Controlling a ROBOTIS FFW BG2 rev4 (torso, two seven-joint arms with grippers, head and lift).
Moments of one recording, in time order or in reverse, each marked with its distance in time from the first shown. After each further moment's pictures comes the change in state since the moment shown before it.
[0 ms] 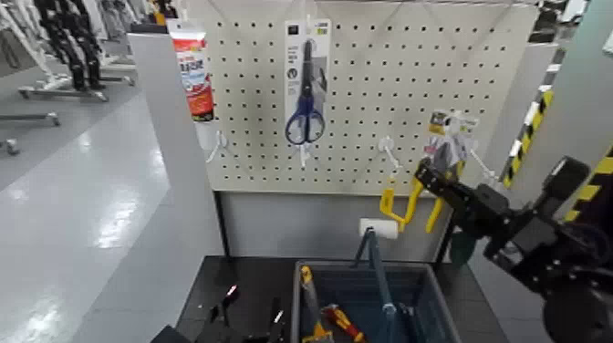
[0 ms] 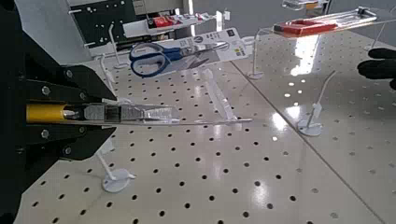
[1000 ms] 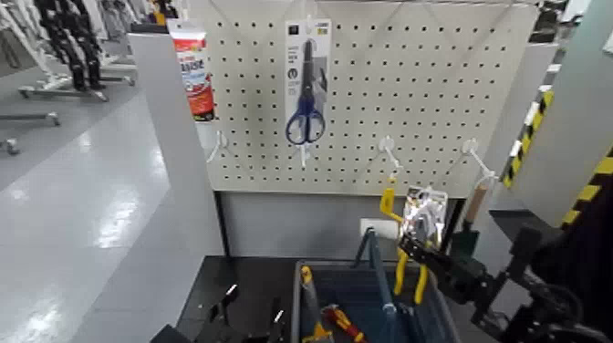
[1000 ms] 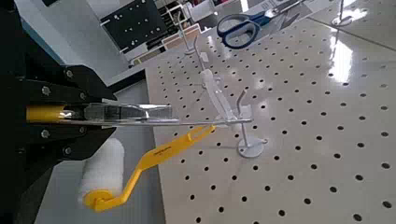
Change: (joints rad) left arm 0.000 0.002 0.000 -0.006 -0.008 -0.001 -0.001; right arm 0.122 0.033 0.002 0.095 0.058 0.069 -0.004
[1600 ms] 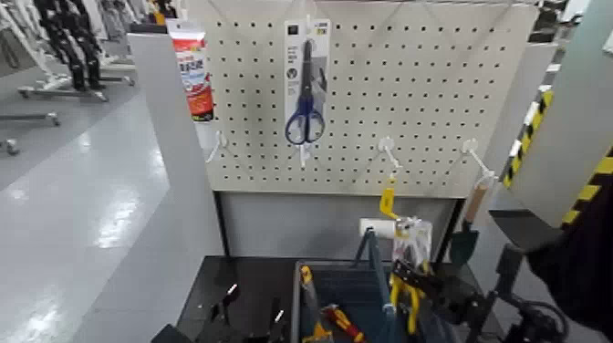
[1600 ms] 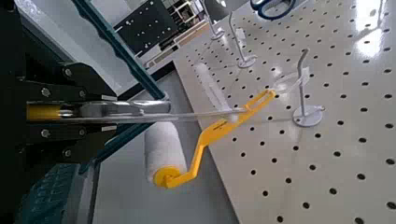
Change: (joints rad) left arm -0.002 0.000 -0.002 0.000 0.000 0.001 0.000; right arm -0.004 0.002 0.006 0.101 0.019 0.054 0.009
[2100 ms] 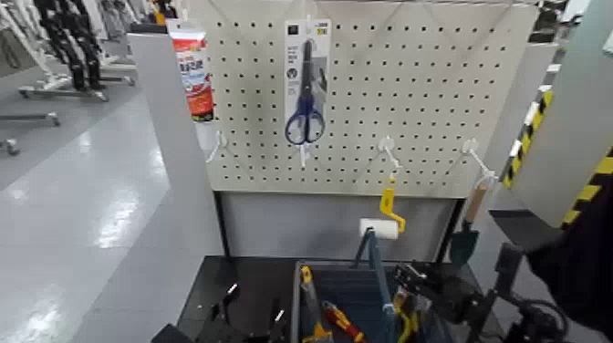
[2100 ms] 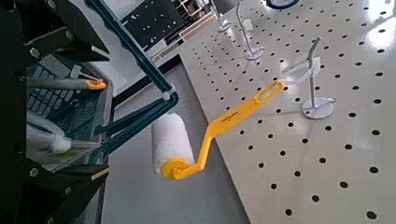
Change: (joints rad) left arm -0.002 0.000 -0.001 0.000 0.000 0.000 -0.002; right arm -0.002 0.004 -0.004 -0.010 0.029 0.006 -0.013
